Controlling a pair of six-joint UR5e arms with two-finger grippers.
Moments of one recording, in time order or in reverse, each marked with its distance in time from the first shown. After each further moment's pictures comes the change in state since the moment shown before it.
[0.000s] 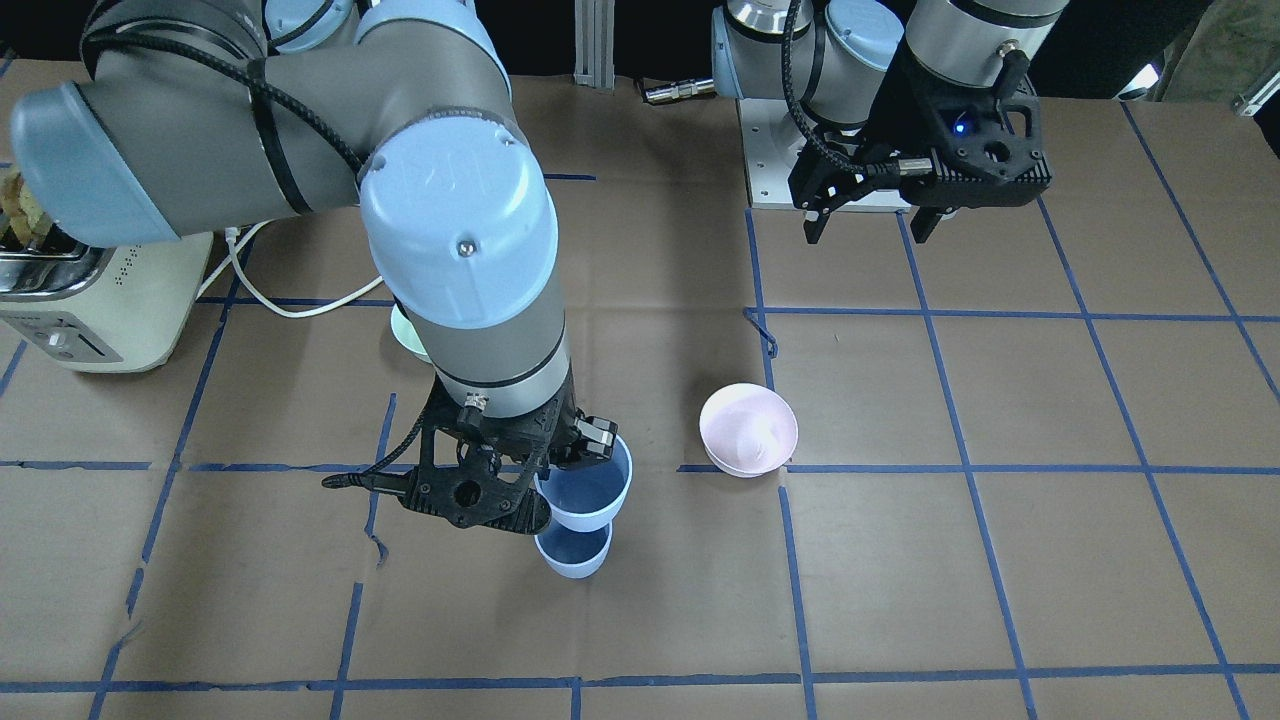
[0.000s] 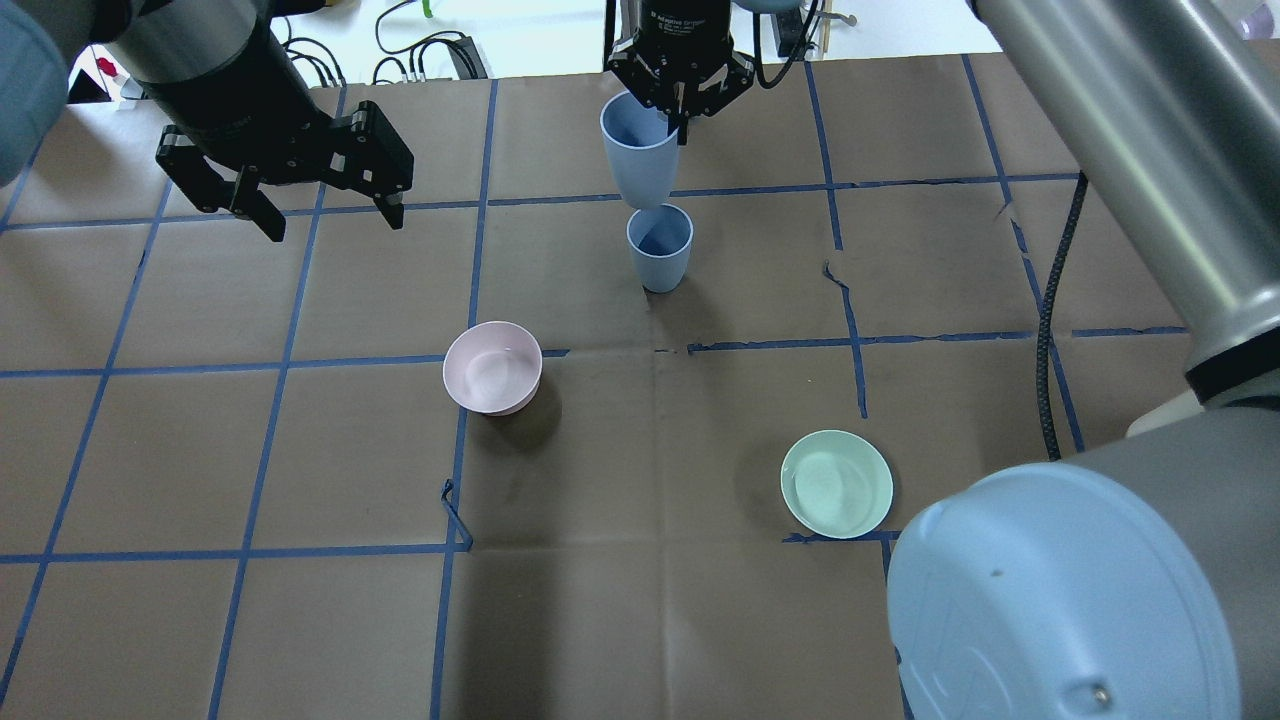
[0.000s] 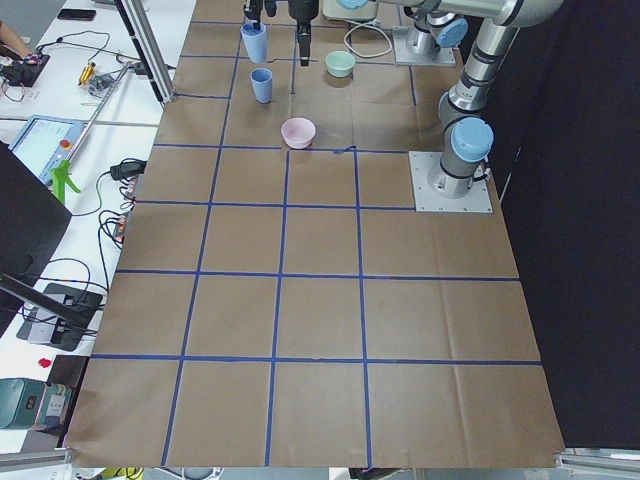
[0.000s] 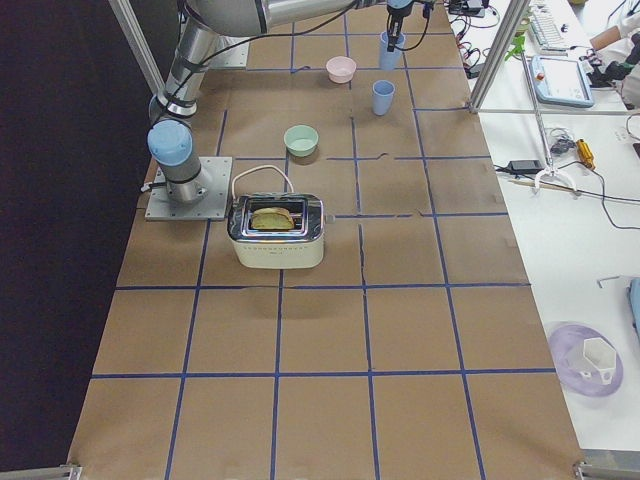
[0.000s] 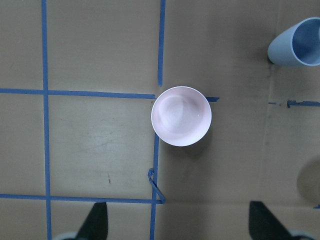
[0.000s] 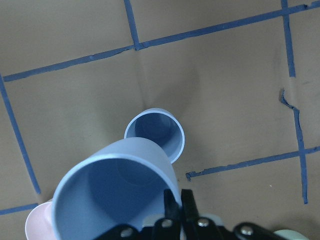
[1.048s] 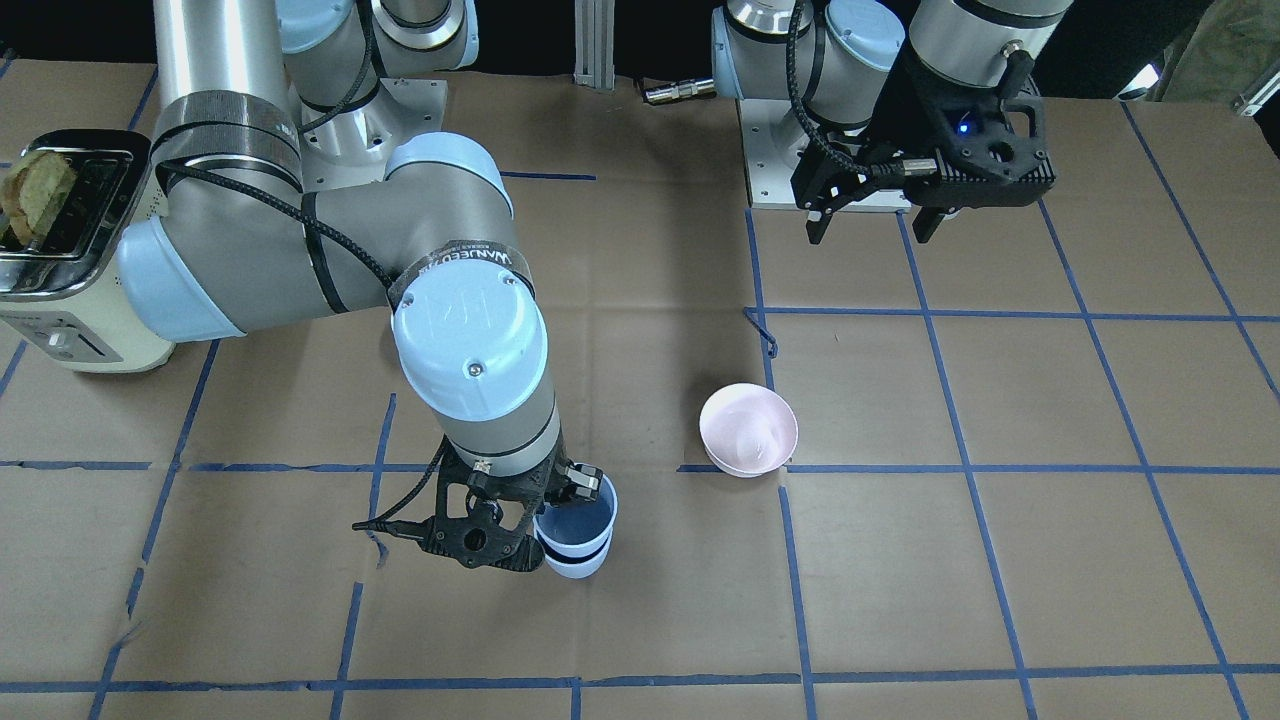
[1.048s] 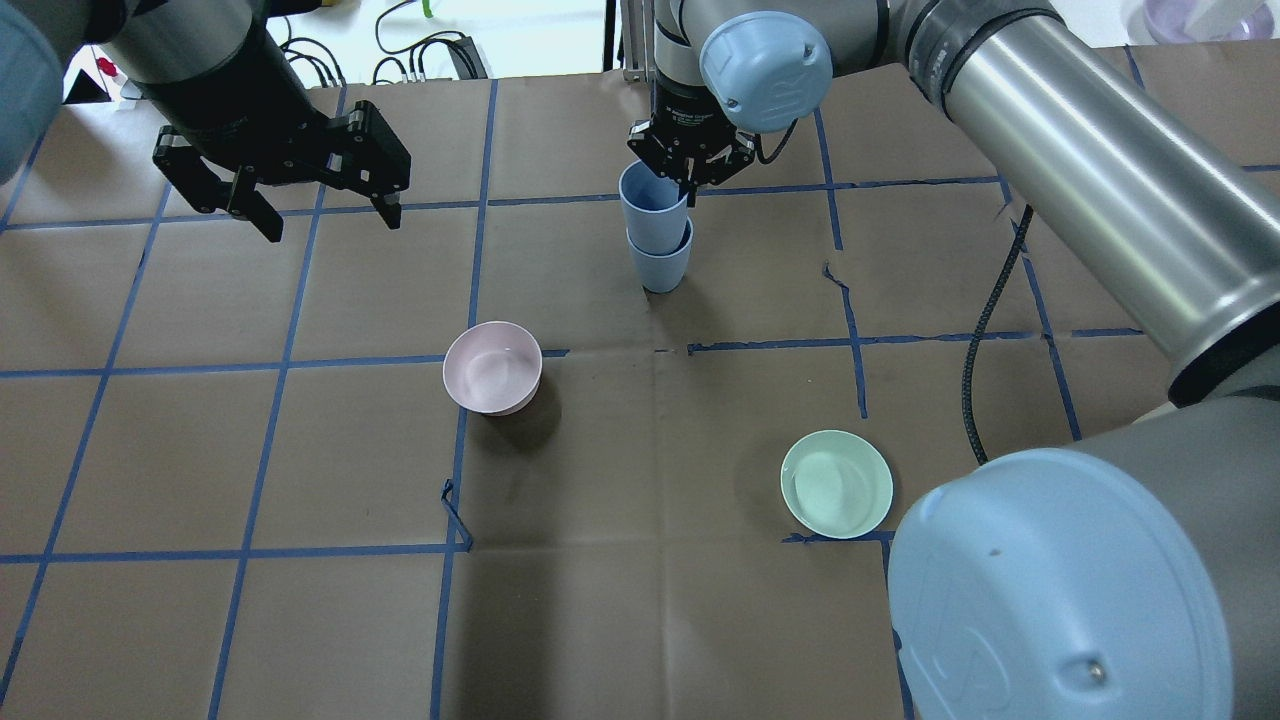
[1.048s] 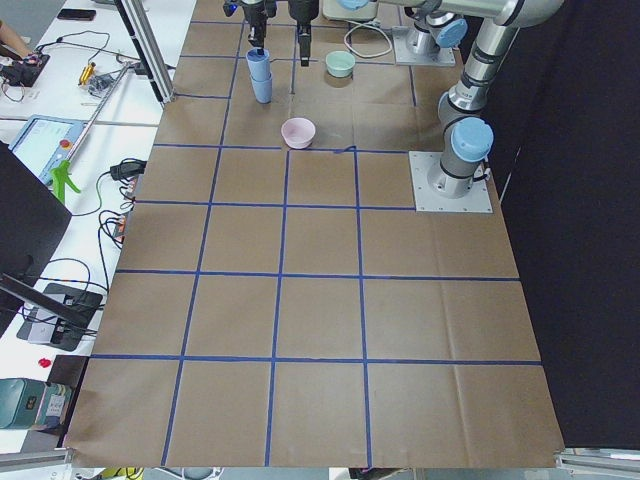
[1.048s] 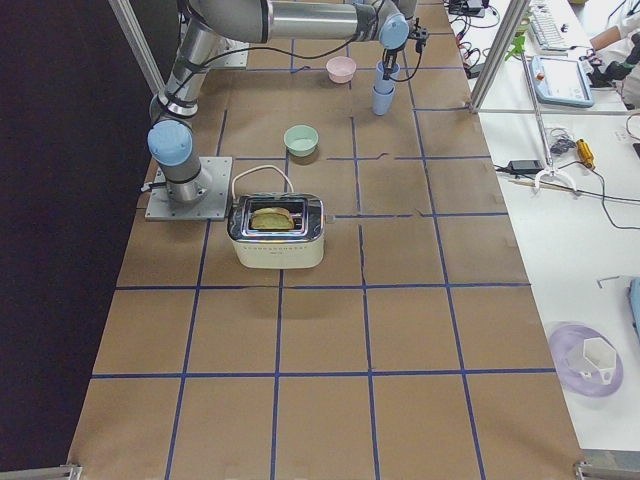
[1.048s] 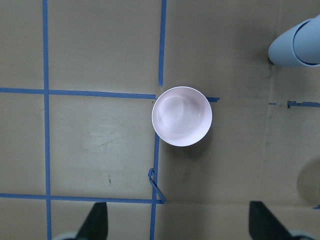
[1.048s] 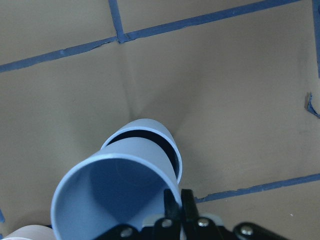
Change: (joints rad) left arm 0.004 0.002 -0.001 0.000 -0.002 0.000; right arm -0.010 0.005 0.205 -0.216 0.004 -0.009
